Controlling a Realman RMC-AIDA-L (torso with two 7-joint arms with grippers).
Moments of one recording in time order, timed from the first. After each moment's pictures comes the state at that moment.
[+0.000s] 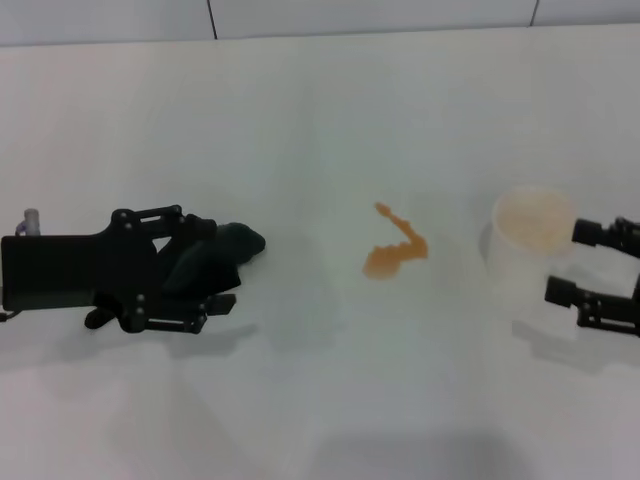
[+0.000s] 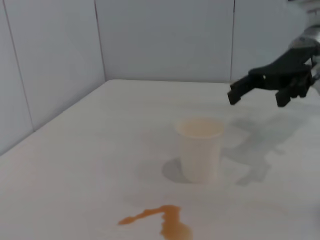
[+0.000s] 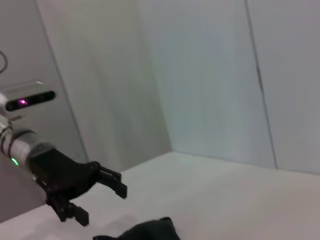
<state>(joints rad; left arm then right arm) -0.44 -2.08 0.76 0.87 2.07 1.72 -1.19 0.00 2.01 -1.14 -1.01 -1.43 -1.52 1.36</state>
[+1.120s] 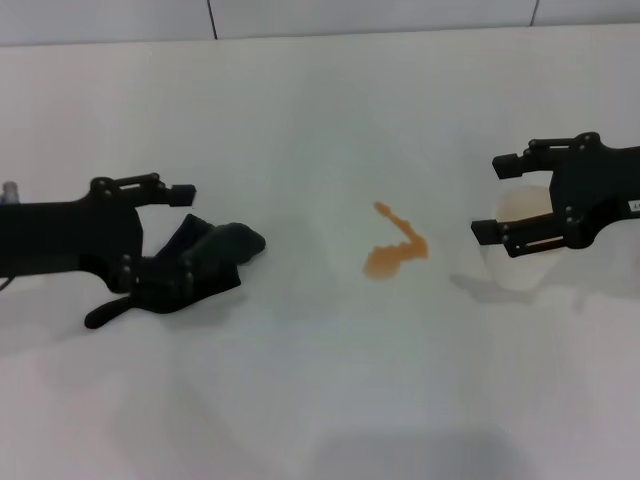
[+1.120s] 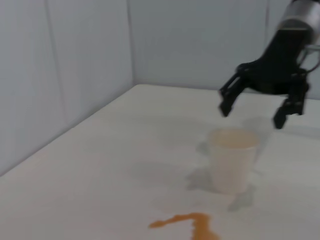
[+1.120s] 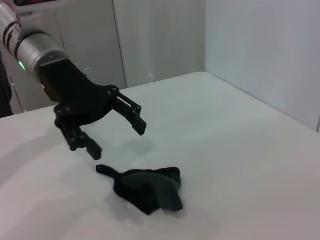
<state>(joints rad) -0.45 -2.05 0.76 0.89 2.03 1.67 -1.31 0.30 2.01 -1.17 -1.40 -1.89 -1.50 1.83</state>
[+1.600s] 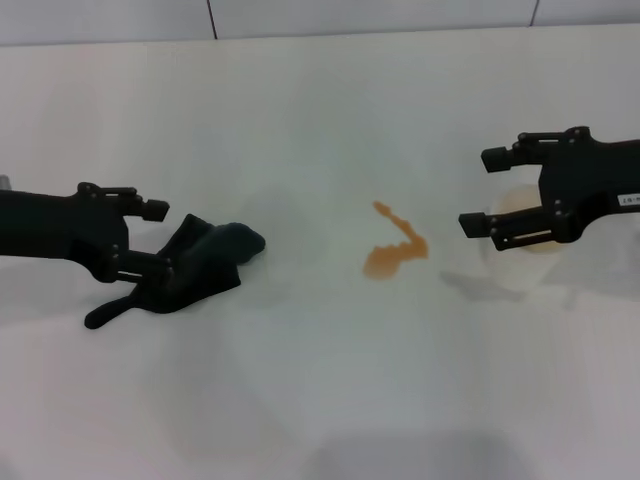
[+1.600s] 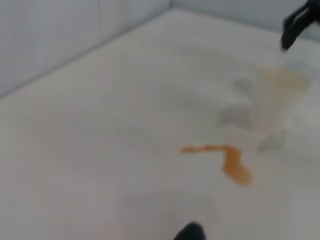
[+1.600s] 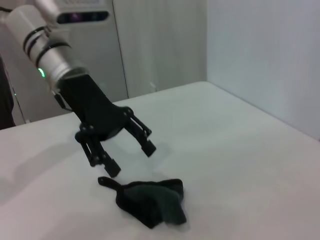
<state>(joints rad) -0.55 -2.02 0.77 0.89 2.26 1.60 -1.55 0.30 2.01 -1.19 -1.39 -1.85 -1.48 1.83</state>
